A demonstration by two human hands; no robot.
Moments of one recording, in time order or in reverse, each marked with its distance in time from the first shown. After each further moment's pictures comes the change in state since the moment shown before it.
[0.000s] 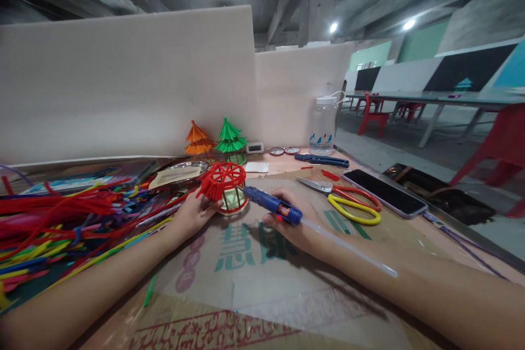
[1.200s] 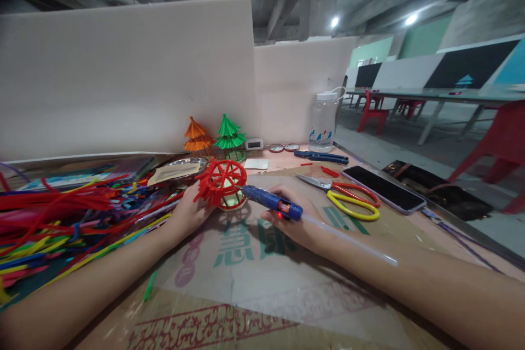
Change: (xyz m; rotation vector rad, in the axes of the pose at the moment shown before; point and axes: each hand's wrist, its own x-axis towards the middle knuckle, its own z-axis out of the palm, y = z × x) left_hand -0.002 -0.002 0.001 0.077 0.090 0.222; right_hand 0.001 -0.007 0.001 -0.051 0.016 0.025
